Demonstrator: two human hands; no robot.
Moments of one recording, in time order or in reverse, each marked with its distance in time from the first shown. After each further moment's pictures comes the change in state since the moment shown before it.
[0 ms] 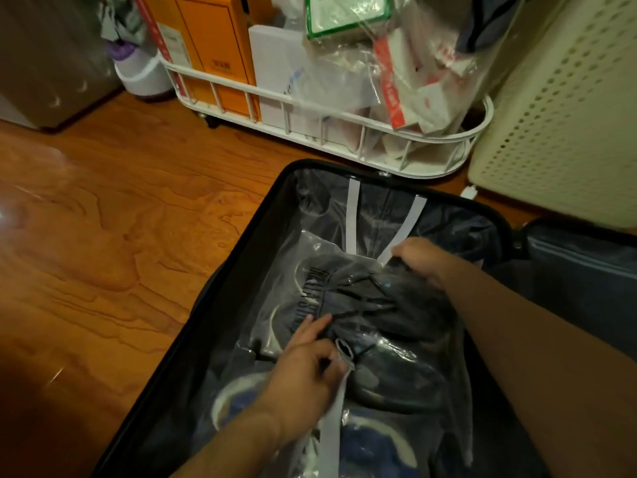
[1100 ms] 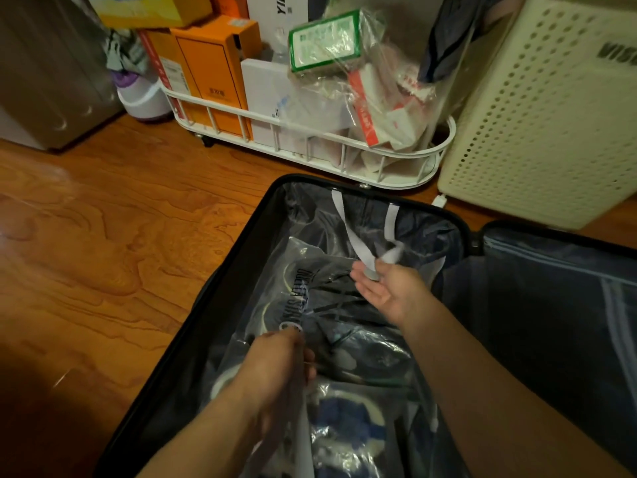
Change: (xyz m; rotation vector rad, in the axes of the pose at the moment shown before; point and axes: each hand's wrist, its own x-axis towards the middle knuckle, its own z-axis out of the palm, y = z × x) left_hand -0.058 0.088 -0.021 -0.815 0.202 -0.531; right_hand -0.117 0.001 0.025 1.340 -0.079 0.144
